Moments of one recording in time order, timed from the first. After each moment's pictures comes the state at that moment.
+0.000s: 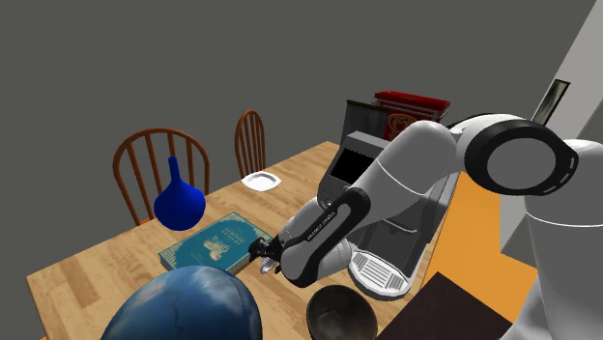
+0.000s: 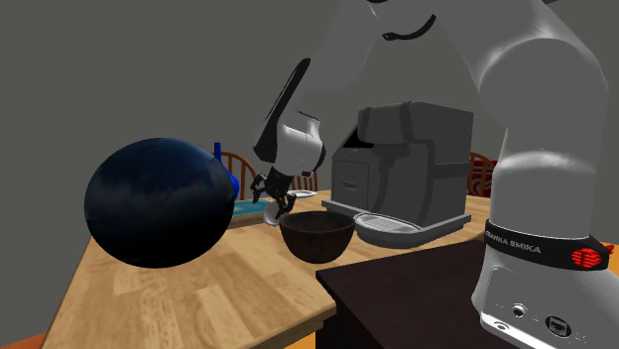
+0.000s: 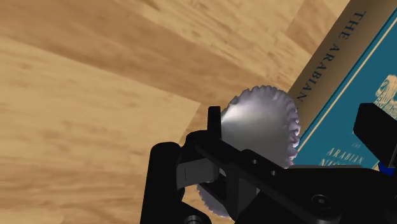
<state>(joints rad) 0.27 0.52 0.25 -2.22 0.51 3.28 0.67</state>
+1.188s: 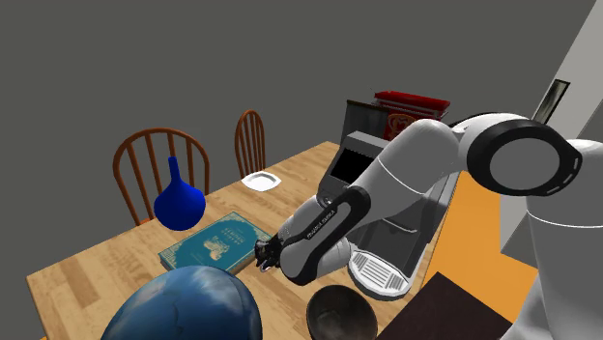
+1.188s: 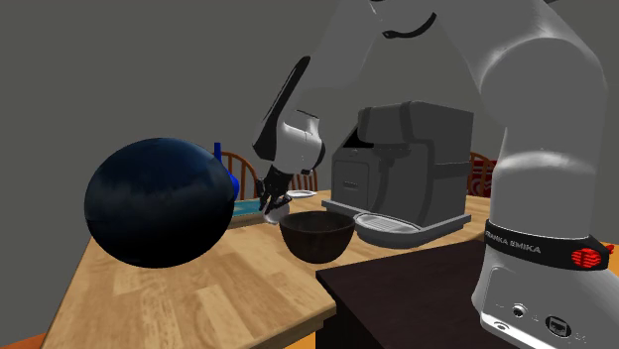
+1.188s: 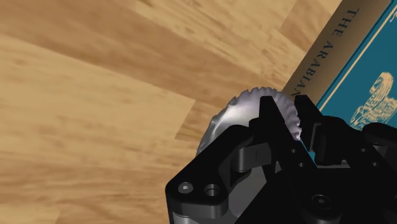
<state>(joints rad) 0.29 0.51 0.24 -2.22 0.51 3.27 0.67</state>
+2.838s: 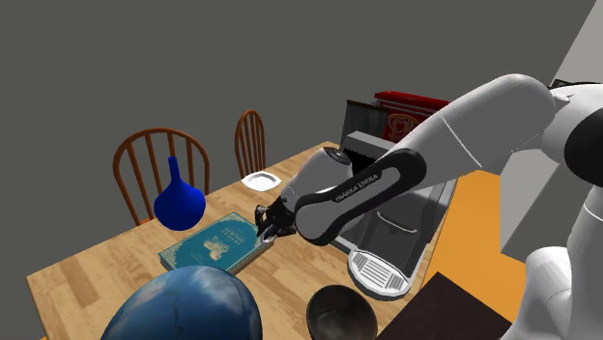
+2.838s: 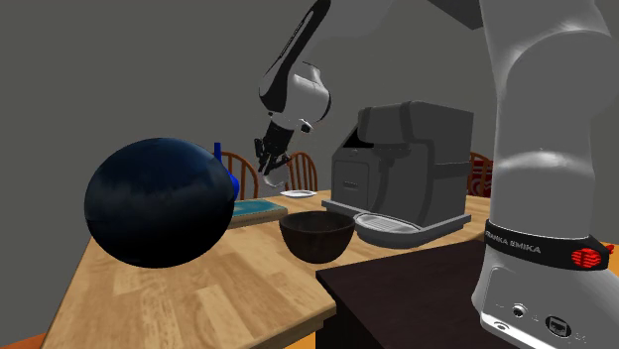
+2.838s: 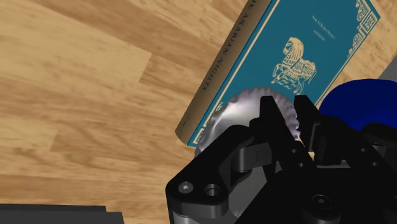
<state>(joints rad) 0.54 0.20 -0.07 -2.26 0.36 2.98 0.88</state>
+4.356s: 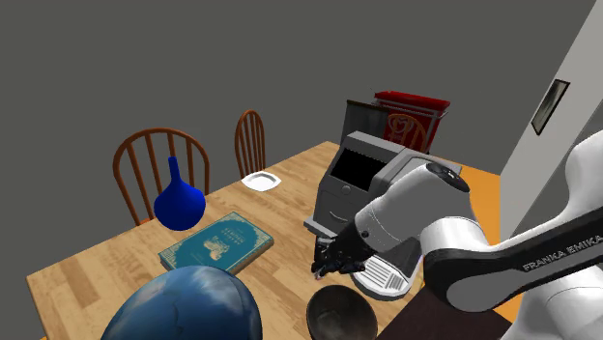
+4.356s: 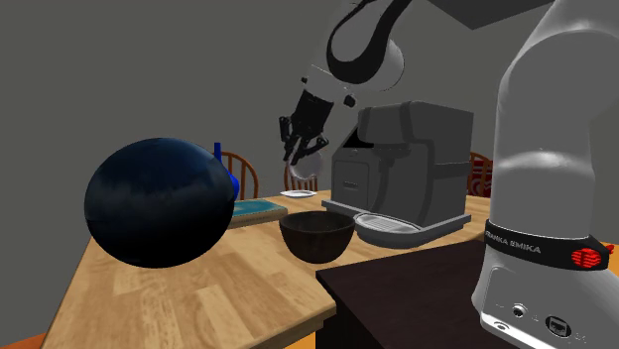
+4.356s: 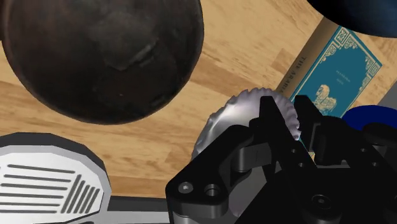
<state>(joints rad) 0.55 -0.46 0.06 -2.88 0.01 2.95 1.33</state>
